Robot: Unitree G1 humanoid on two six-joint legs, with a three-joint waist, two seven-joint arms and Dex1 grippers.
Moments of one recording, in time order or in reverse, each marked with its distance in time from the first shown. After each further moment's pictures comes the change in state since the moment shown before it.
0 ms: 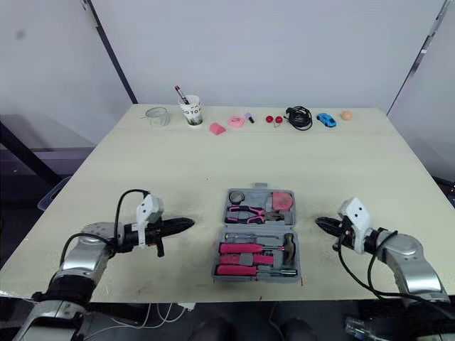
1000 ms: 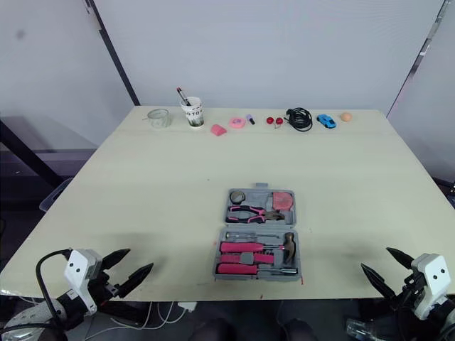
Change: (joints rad) left arm 0.727 -0.069 0.400 -0.587 -0.158 0.055 0.354; right arm 0.582 0.061 -0.414 -0.154 0.198 -0.237 -0.050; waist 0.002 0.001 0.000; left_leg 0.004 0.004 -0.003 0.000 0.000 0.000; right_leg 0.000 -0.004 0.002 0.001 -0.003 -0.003
